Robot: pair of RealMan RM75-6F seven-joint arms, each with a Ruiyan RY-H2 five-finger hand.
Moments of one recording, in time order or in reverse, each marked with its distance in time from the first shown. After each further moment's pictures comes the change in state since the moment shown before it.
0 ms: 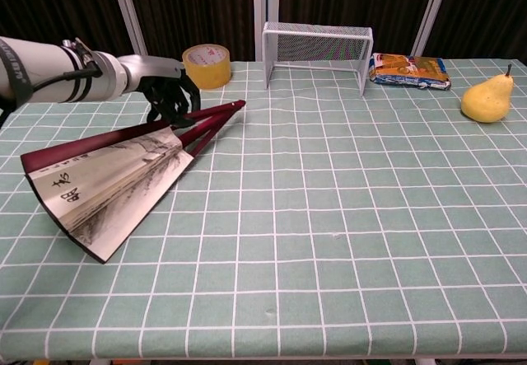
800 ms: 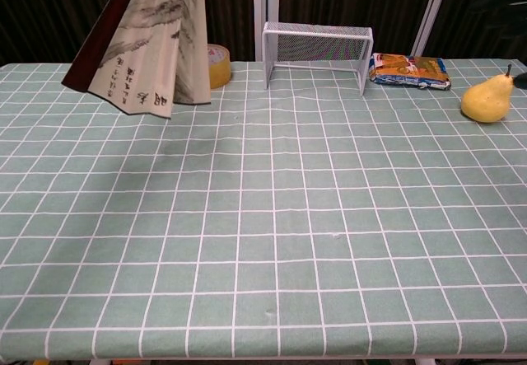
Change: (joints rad) left arm 0.271 0.278 -0.236 -0.509 0.461 0.447 -0.417; right arm 0.445 0.034 0.057 -0.037 -0.036 -0.586 0.613
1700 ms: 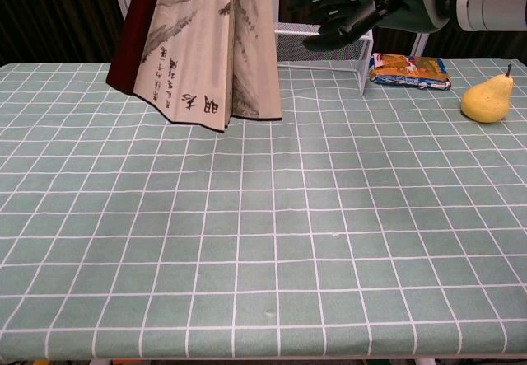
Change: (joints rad) left arm 0.023 -0.026 -0.001 -0.157 0.182 0.149 -0.004; right arm 0.385 -0.290 0.158 0.059 0.497 -0.282 -0.279
